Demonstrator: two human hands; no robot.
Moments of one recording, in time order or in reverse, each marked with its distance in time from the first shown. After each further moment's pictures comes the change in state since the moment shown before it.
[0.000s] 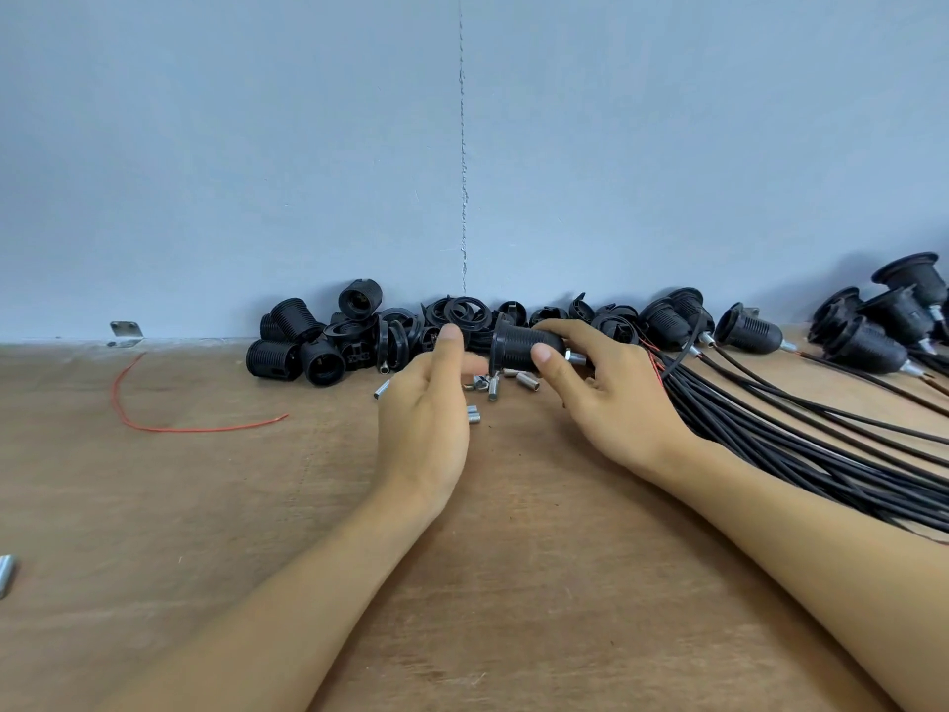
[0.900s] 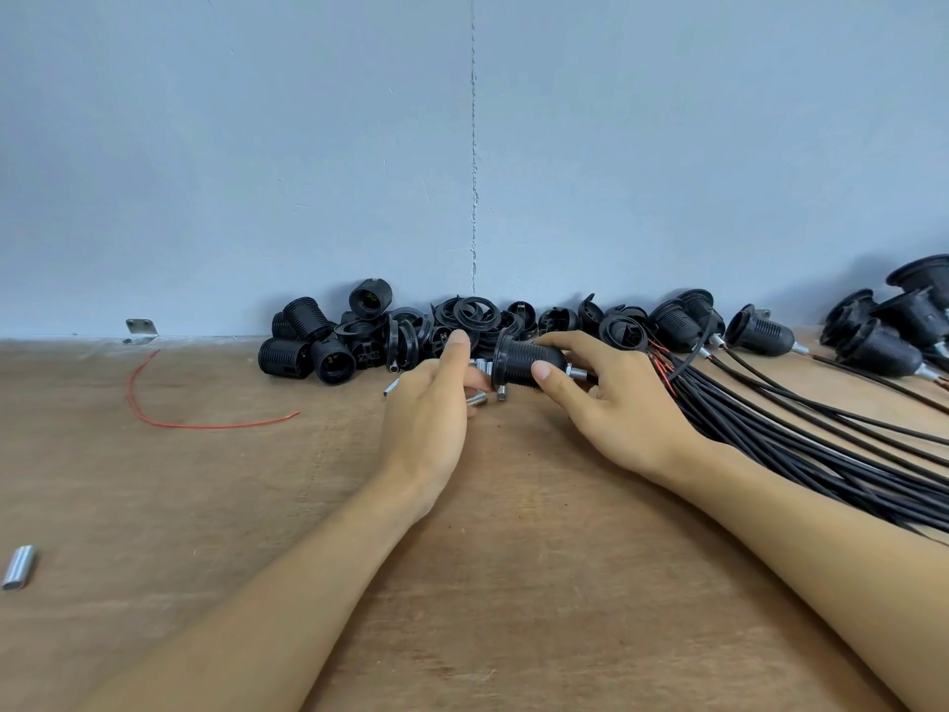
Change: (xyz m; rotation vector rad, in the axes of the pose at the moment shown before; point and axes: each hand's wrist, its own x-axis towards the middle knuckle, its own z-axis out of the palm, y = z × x) left_hand 0.010 -0.008 -0.006 0.045 -0.079 -0.078; right_hand -0.001 0.004 0.002 0.016 -0.066 -0.037
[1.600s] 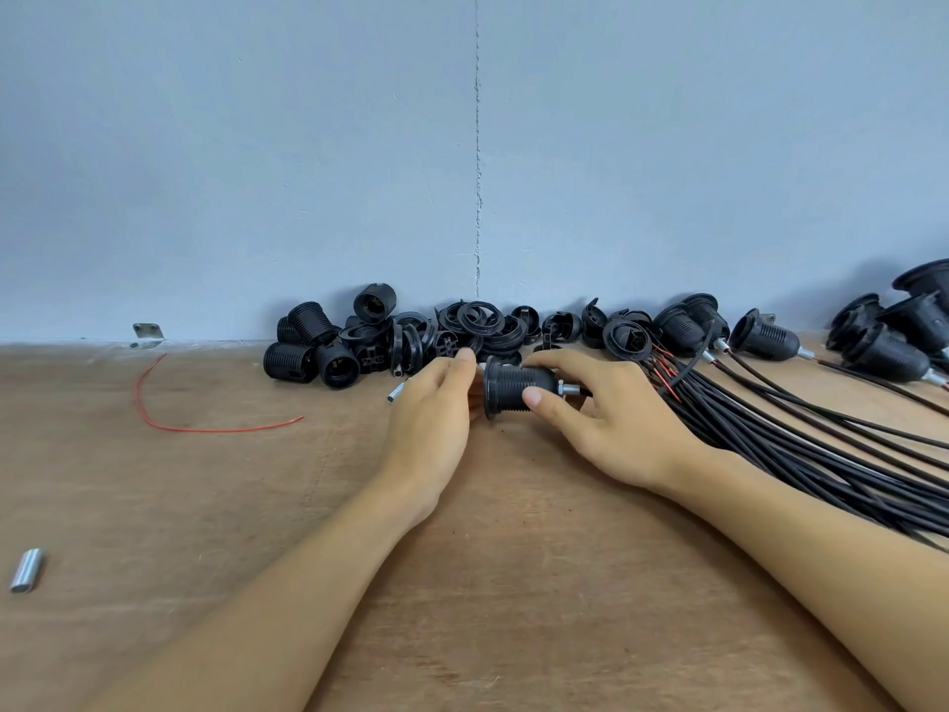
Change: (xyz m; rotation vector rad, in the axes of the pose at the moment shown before) left_hand 0.001 -0.001 -0.003 -0.057 -0.049 -0.056; right_hand -0.002 -0.002 0.001 -0.082 -0.100 -0.077
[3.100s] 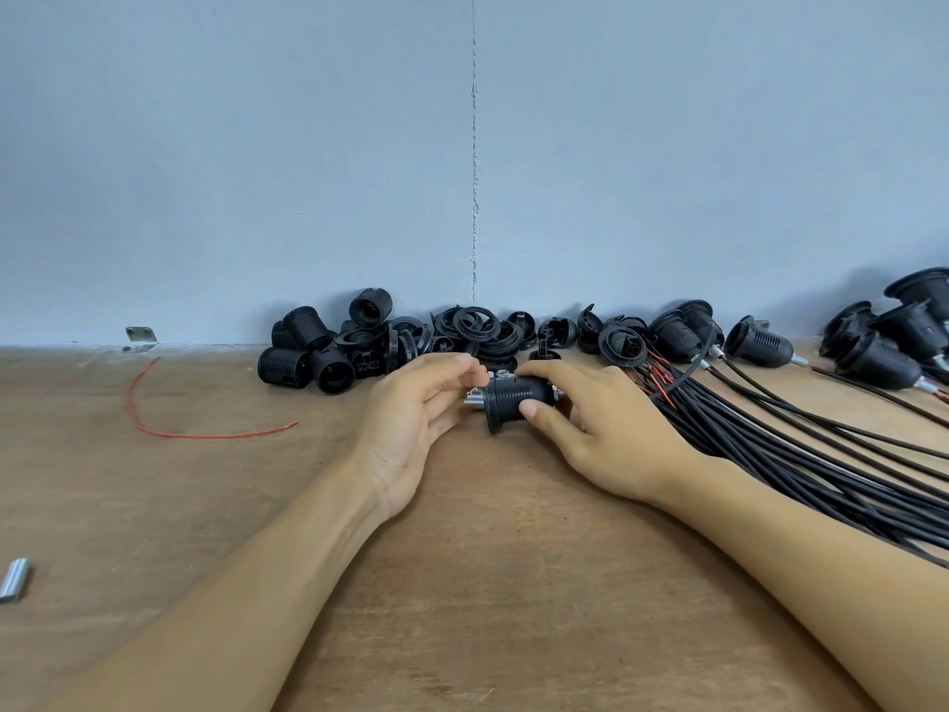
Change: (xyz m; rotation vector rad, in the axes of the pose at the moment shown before) left_hand 0.005 0.013 -0.018 -0.384 -0.167 -0.129; right_hand 0.001 -0.002 0.000 -0.217 -0.055 -0.093
